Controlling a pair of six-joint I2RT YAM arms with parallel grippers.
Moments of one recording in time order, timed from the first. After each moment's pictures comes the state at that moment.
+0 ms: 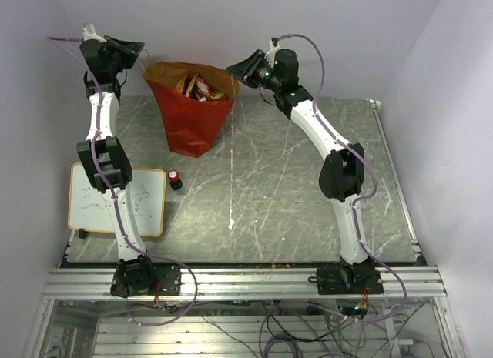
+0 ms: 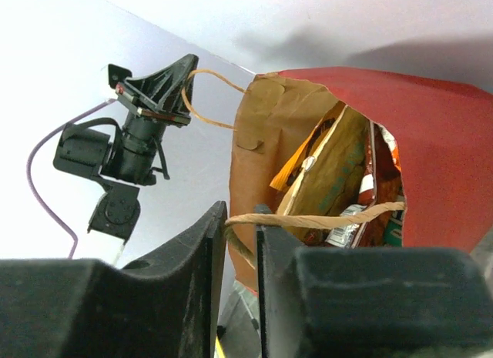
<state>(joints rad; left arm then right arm) 0.21 2.40 2.33 0.14 0.46 -1.06 0.43 2.34 2.28 0.03 -0.40 0.97</state>
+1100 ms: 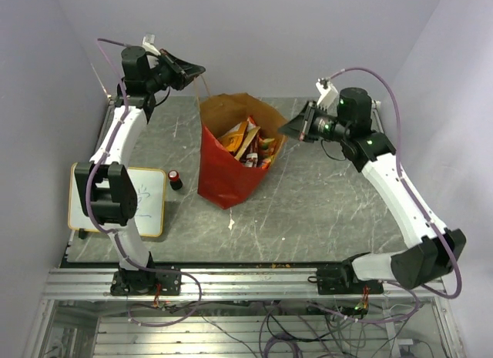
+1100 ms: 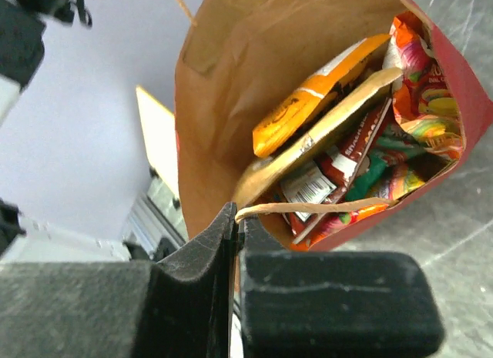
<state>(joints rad) -0.07 1.85 1.73 0.05 0.62 -1.13 0.33 1.36 1.38 -0.36 -0.52 0.59</state>
